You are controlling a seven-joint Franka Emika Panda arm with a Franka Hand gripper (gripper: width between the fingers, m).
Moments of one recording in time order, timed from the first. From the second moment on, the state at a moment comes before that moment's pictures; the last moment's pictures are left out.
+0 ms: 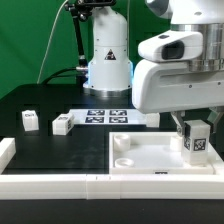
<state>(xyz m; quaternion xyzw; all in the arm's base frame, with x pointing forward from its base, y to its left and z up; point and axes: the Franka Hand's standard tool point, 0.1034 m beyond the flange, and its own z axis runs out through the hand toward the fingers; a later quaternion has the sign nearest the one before) 0.623 0.119 0.079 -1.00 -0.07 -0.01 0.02</state>
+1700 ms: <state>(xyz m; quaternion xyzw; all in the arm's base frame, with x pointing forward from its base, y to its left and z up) 0.623 0.122 0.080 -0.95 0.30 0.00 0.04</state>
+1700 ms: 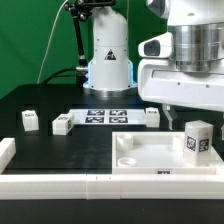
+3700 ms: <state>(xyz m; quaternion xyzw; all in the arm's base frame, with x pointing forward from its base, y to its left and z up) 0.624 0.120 0.080 -1.00 0.02 -0.01 0.03</state>
